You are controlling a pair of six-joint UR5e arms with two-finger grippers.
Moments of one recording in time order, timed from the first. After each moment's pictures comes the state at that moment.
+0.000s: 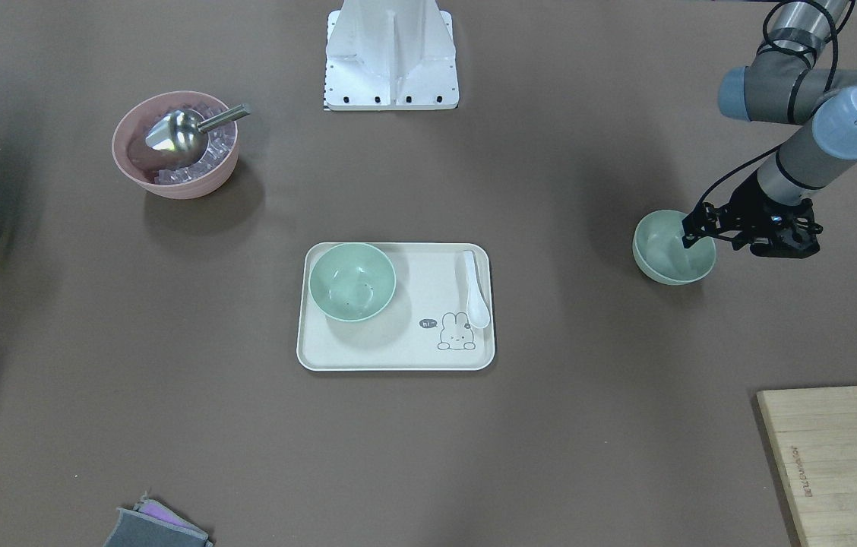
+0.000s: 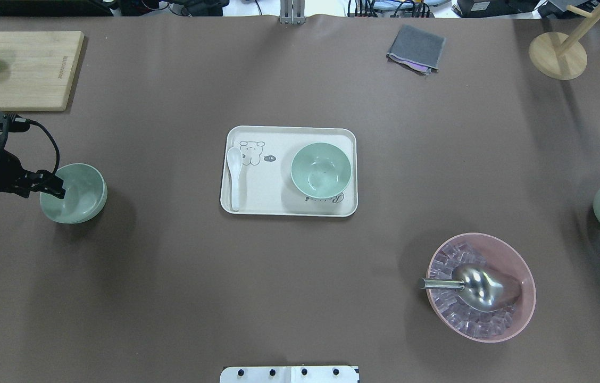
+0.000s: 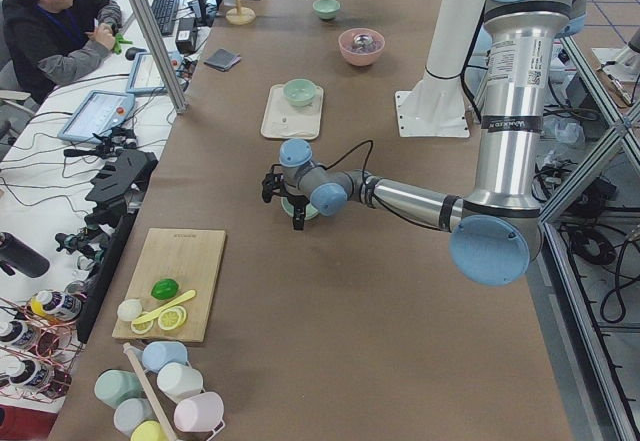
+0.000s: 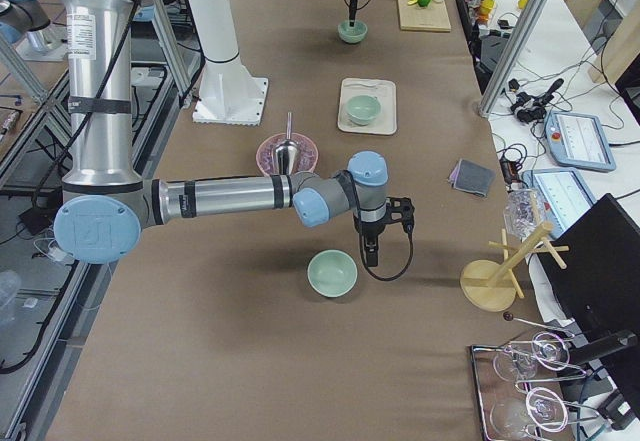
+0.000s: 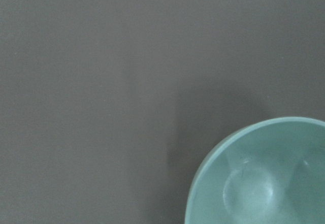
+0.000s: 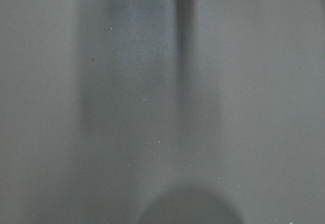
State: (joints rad) left arm -0.92 -1.61 -1.67 -2.06 -2.20 -0.82; right arm 1.25 -1.60 1.68 -1.24 2.15 0.47
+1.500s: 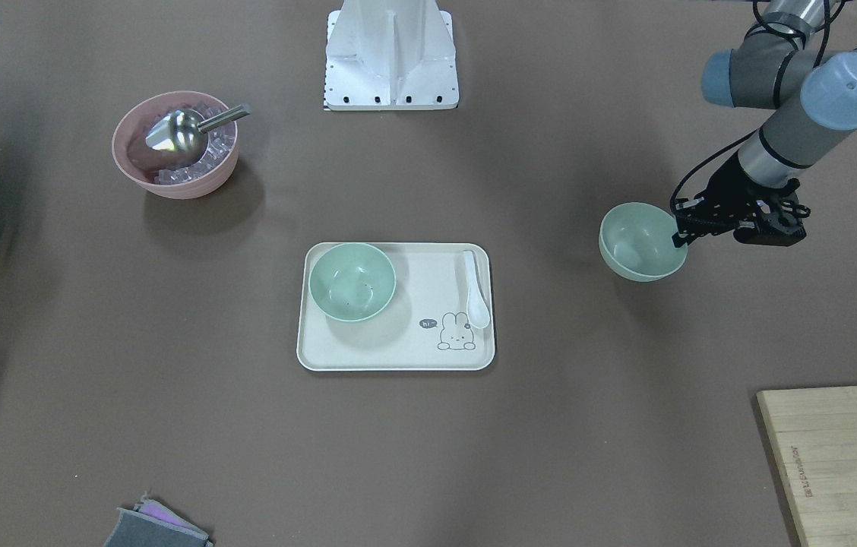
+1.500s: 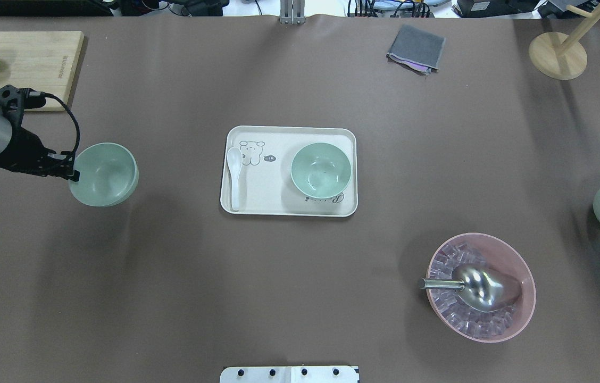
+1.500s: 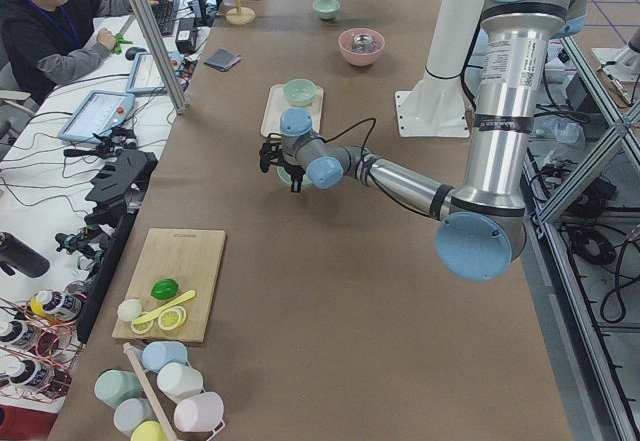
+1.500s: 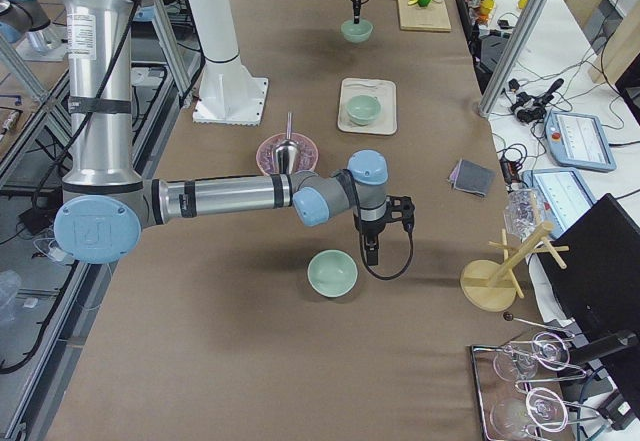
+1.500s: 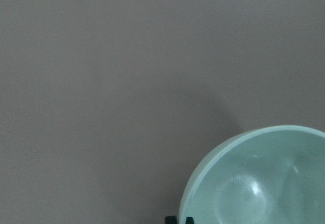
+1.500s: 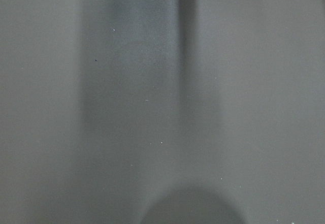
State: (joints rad) left arm -0.92 -1.70 -1.79 -1.98 -2.21 -0.97; right arm 1.25 -1.60 1.68 -1.24 2.15 0.47
